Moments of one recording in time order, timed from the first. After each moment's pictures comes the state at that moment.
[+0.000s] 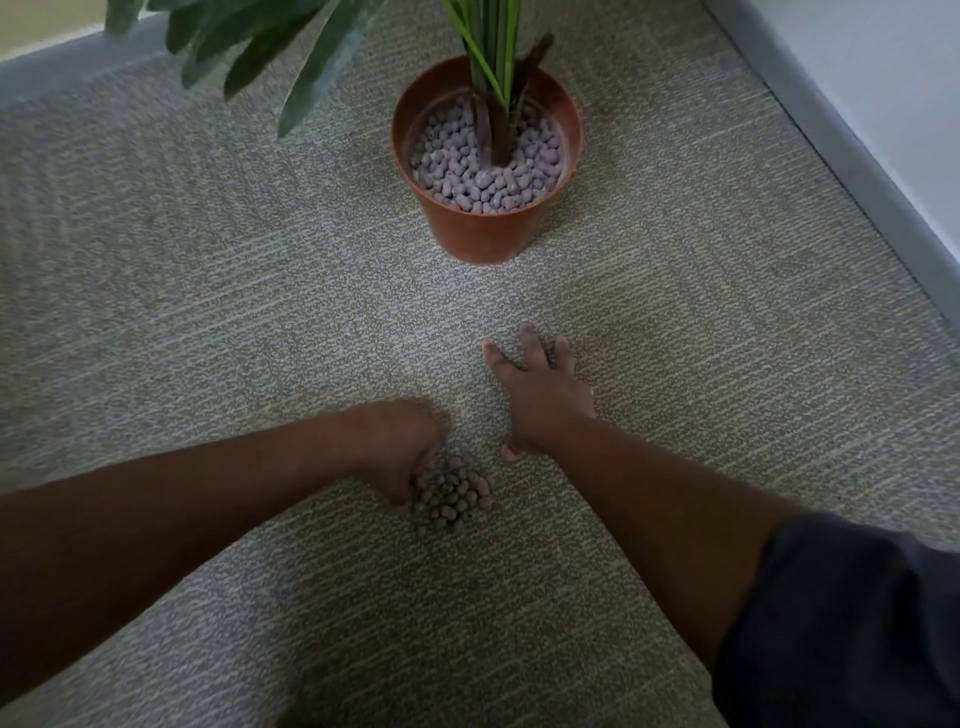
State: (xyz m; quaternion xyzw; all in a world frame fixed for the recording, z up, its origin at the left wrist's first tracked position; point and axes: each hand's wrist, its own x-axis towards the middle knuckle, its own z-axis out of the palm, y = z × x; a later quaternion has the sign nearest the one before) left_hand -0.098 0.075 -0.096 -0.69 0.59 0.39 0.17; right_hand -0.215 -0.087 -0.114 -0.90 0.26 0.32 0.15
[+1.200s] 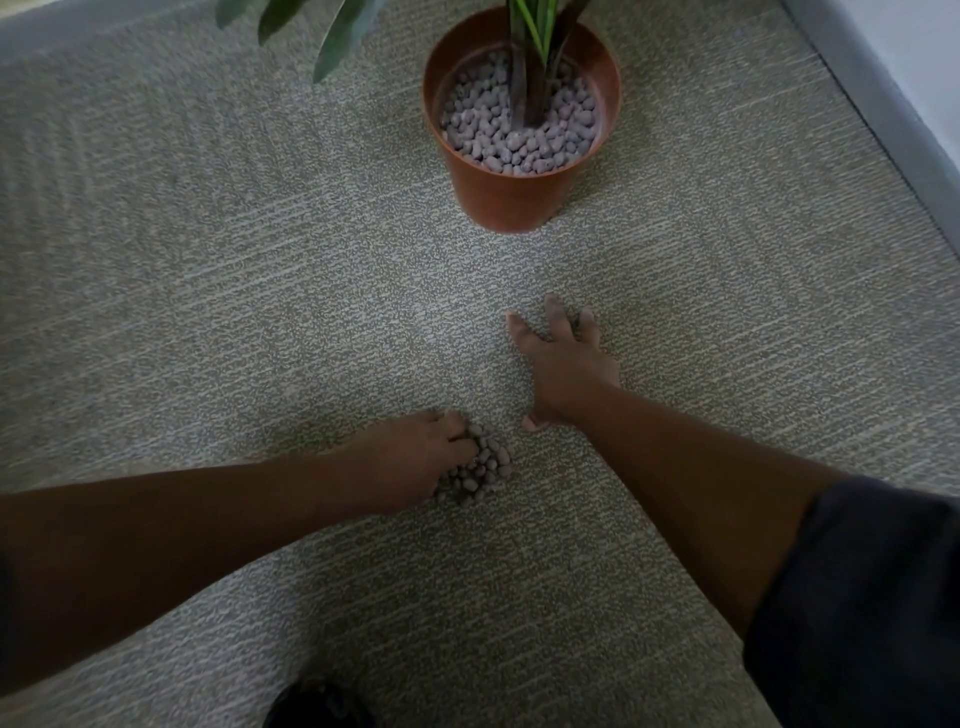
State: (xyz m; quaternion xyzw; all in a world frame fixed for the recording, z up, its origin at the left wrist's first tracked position) left_hand -0.134 0.135 -0.128 -0.69 0.68 0.25 0.01; right_hand -0.216 -0.087 -0.118 -0.90 0.26 0.33 0.15
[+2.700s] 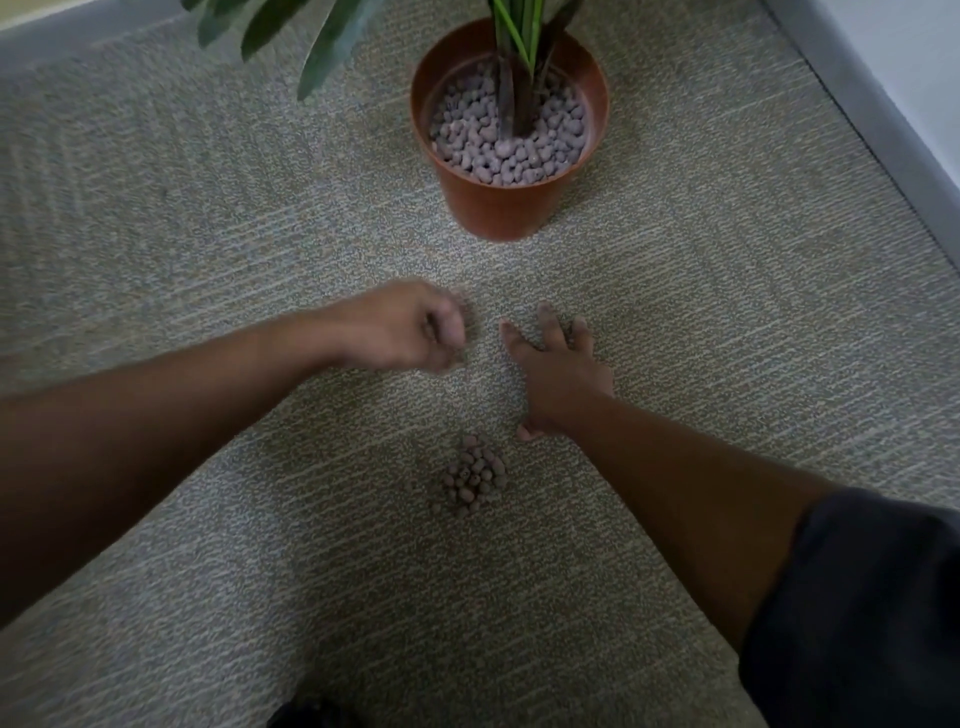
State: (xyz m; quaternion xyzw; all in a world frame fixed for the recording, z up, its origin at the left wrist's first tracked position) left_hand -0.037 0.056 -0.047 -0.75 0.42 0.48 -0.19; right_hand -0.217 -0.086 -0.114 -0.90 0.26 0.32 0.16
